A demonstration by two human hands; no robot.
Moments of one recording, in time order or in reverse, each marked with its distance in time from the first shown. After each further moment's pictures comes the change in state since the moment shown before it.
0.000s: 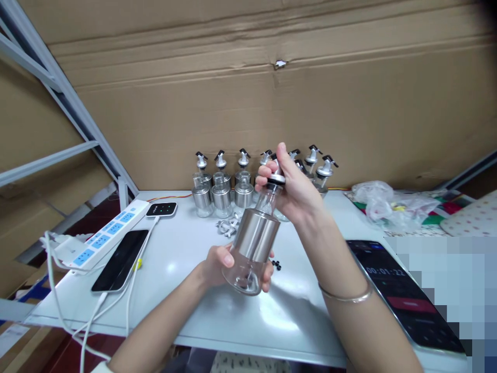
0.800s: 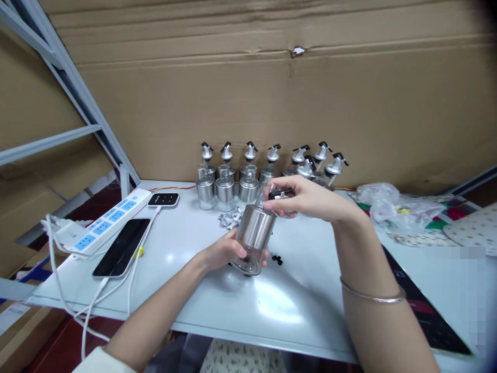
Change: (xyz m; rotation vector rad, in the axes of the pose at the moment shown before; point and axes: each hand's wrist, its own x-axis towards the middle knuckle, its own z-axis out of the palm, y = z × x) left_hand -0.003 0.004 -0.017 0.283 0.248 0.121; right_hand -0.011 -0.009 -0.039 -0.860 -0.456 0.095
